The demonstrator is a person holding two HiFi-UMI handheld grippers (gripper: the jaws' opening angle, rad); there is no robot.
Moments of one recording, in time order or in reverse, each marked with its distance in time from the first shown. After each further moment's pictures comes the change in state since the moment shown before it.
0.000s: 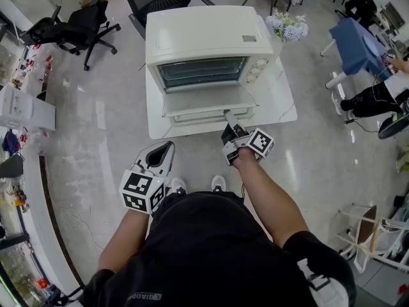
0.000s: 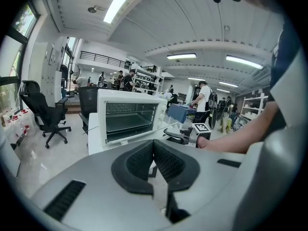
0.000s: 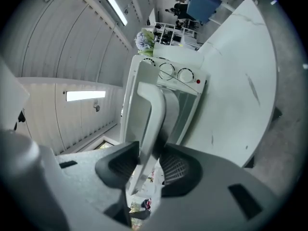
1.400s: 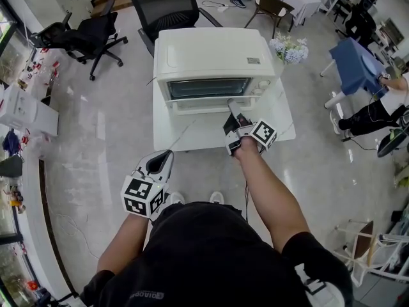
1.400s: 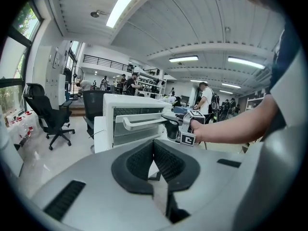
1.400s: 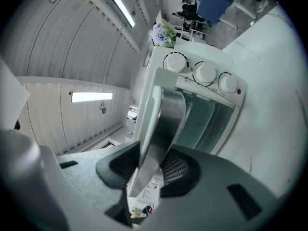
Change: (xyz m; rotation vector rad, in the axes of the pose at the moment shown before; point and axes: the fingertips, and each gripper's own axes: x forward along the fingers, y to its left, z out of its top) left arm -0.011 0.022 0.013 -0.003 -0.040 0.038; right arm 0.067 0.061 0.057 -0.043 -0.037 0.080
